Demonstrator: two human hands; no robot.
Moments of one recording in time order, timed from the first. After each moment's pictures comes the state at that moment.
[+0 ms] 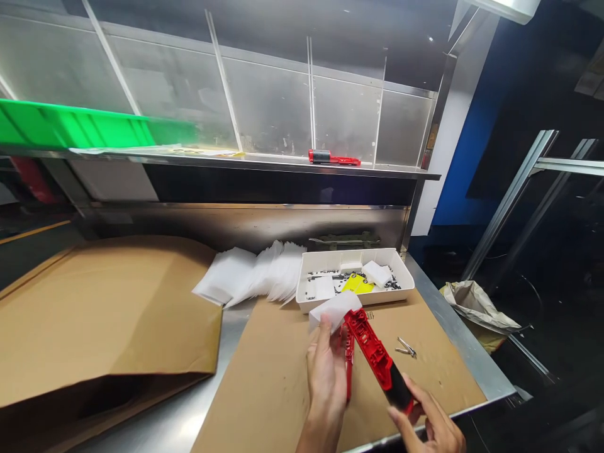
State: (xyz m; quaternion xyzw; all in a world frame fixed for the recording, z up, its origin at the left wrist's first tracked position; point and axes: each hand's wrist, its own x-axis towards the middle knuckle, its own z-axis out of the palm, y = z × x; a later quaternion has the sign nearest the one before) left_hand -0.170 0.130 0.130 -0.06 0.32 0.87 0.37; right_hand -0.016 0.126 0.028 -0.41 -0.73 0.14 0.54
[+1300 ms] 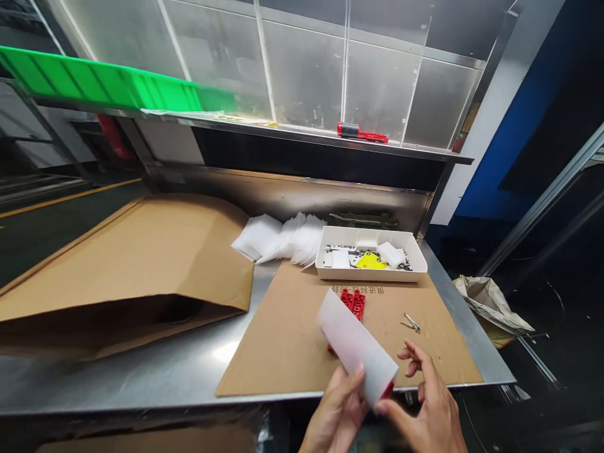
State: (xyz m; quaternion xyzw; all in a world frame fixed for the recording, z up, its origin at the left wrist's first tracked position) left_hand -0.114 0.038 0.080 0.01 0.32 0.75 0.58; right_hand 0.018 0.125 0.066 -0.32 -0.85 0.19 0.37
